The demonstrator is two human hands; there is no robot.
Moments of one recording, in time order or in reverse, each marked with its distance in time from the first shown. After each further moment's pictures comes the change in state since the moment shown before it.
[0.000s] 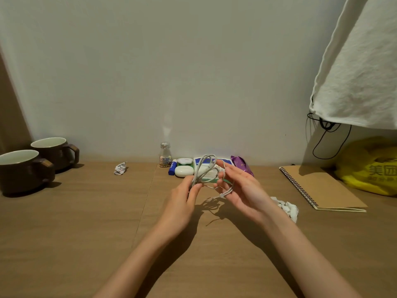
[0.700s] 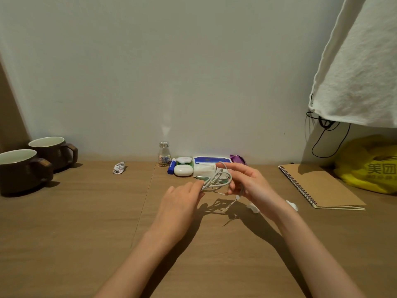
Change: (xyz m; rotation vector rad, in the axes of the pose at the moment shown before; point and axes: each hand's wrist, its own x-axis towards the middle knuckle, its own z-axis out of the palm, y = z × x) left_hand -0.007 0.005 -0.001 0.655 -0.019 0.282; right_hand -0.003 -0.012 -0.014 -0.695 0.051 -0.132
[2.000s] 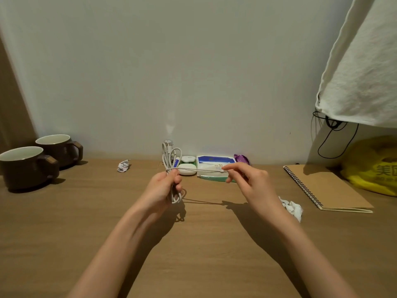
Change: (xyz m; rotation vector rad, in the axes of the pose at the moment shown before) left_hand 0.021 -0.034 -0.026 -1.643 0.006 -0.829; right_hand 0.002 0.016 0.000 -0.681 0.209 -0.465
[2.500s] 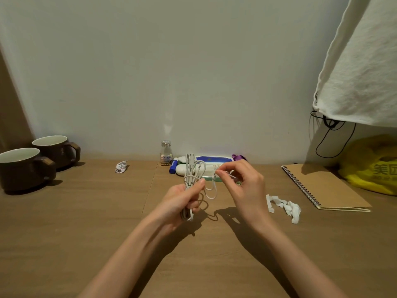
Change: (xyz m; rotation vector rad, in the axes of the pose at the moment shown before) left_hand -0.016 -0.020 0.024 0.128 -0.211 -0.130; right_hand -0.007 -0.019 0.020 0.074 0.238 -0.081
